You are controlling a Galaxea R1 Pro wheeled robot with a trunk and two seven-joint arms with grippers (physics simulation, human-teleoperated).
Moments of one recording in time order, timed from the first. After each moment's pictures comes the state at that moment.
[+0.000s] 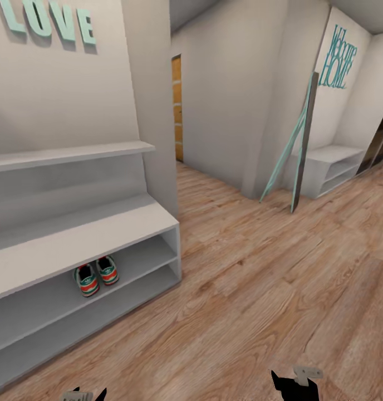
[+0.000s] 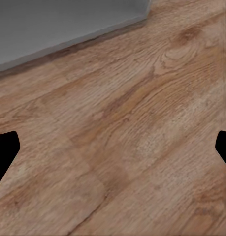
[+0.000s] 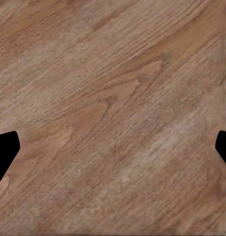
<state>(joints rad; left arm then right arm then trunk) -0.19 0.16 0.37 -0.38 -0.01 -0.46 -0.55 -0.47 -0.15 0.00 -0.03 -0.15 -0.39 0.15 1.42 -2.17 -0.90</state>
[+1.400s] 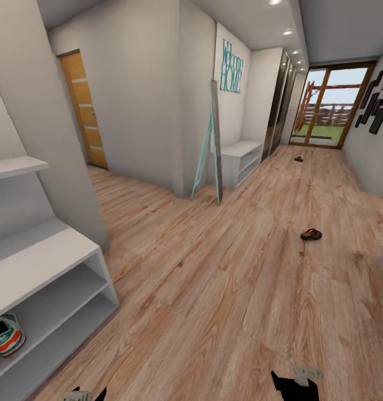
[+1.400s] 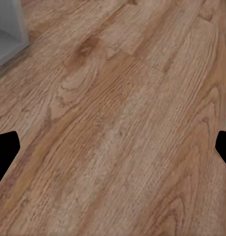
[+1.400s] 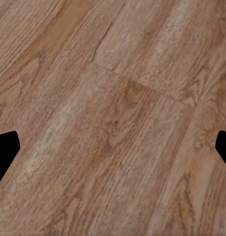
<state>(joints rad) -0.19 0.16 0.37 -0.38 -0.01 -0.46 -0.55 -0.47 -0.15 0.00 -0.03 -0.15 -0.39 0.16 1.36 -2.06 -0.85</state>
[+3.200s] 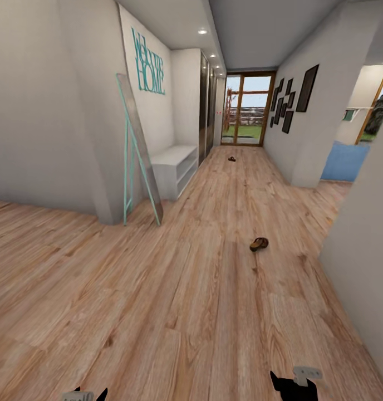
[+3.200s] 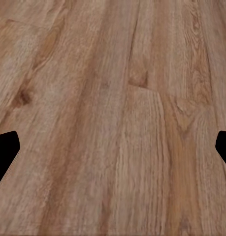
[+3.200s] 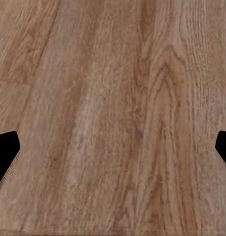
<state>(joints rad) -0.19 0.15 0.37 -0.38 -0.01 -0.46 -0.55 -0.47 -0.15 0.00 -0.03 -0.15 -0.39 0.16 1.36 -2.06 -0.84</state>
